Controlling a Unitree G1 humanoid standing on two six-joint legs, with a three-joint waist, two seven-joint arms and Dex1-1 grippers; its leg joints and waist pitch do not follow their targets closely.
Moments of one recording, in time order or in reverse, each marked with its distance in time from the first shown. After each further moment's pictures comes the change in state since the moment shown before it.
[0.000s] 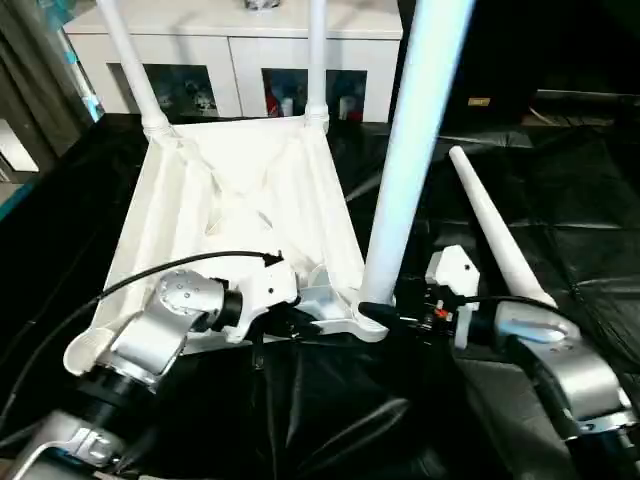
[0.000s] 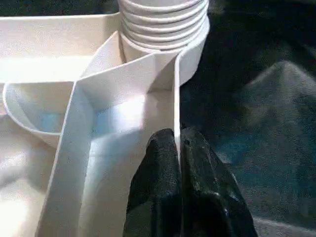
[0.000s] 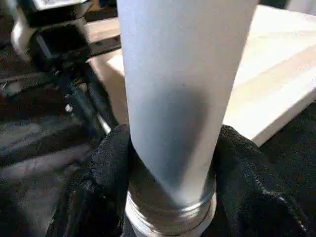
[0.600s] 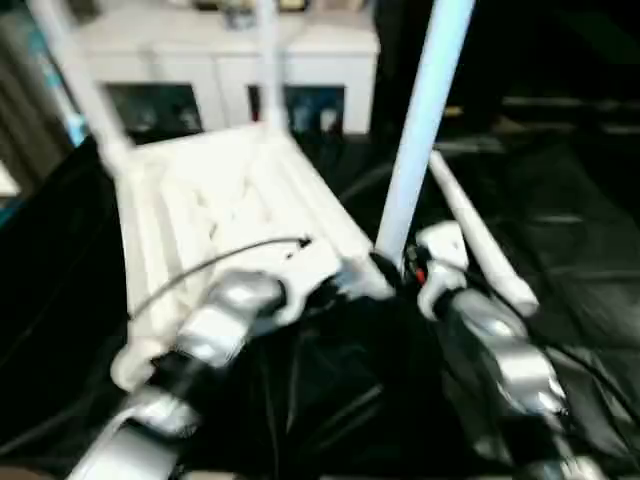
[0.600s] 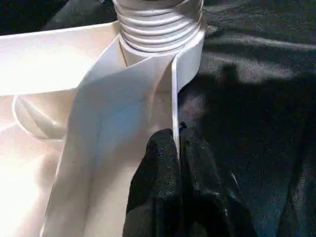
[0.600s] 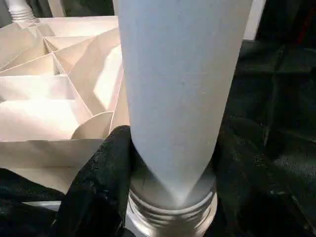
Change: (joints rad) left arm -0.132 -0.266 0.005 0.242 0.112 0.088 0.369; right arm -0.114 0.272 -0.097 0.219 -0.138 0.006 -0.517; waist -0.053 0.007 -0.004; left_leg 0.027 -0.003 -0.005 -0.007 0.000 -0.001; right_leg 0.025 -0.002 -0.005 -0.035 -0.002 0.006
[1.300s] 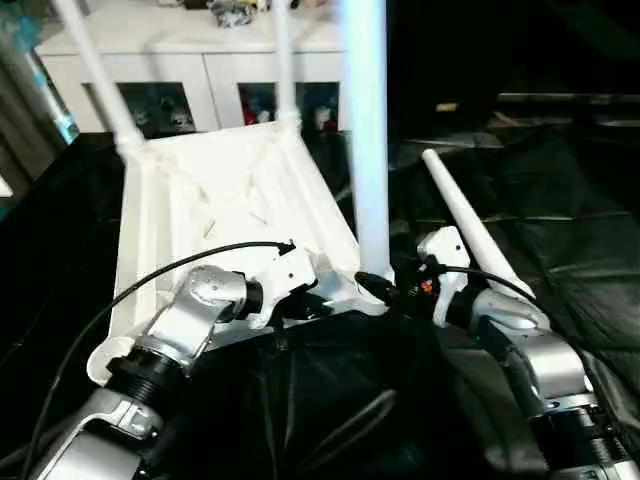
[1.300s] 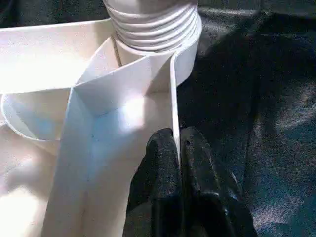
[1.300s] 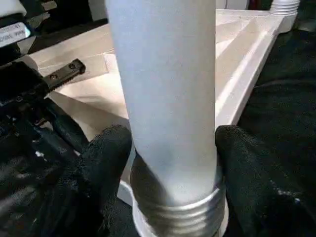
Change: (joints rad) left arm 0.048 0.175 0.001 -0.072 -0.078 -0.117 -0.311; right arm 0.030 -0.169 0.032 -0.103 0.123 0.059 0.397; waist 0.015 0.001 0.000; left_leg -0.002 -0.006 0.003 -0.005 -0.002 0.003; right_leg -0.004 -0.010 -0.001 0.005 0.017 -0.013
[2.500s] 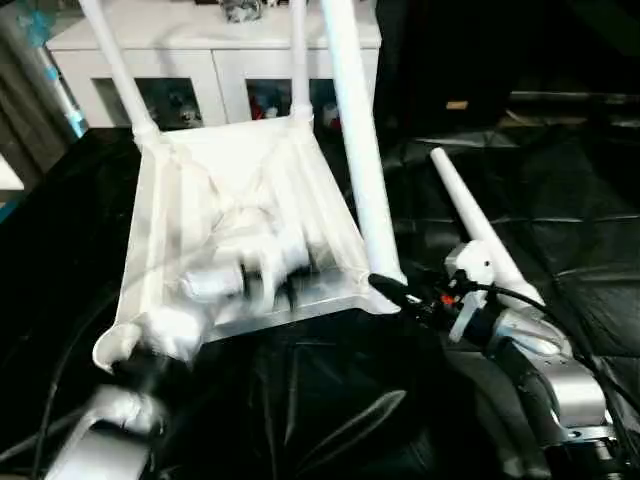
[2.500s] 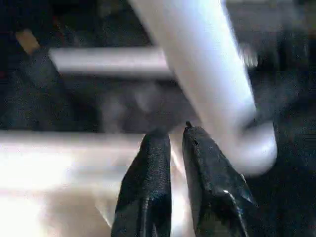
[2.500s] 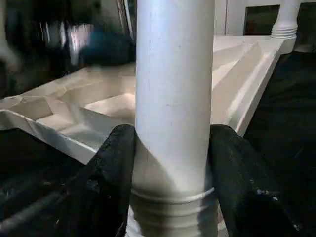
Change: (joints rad) left arm -0.054 -0.050 0.219 -0.062 -0.208 -0.063 0.050; right arm 0.121 0.009 -0.040 -0.073 0.072 -0.088 0.025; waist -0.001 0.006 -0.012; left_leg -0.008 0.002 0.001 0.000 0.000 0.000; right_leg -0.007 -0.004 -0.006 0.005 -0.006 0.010
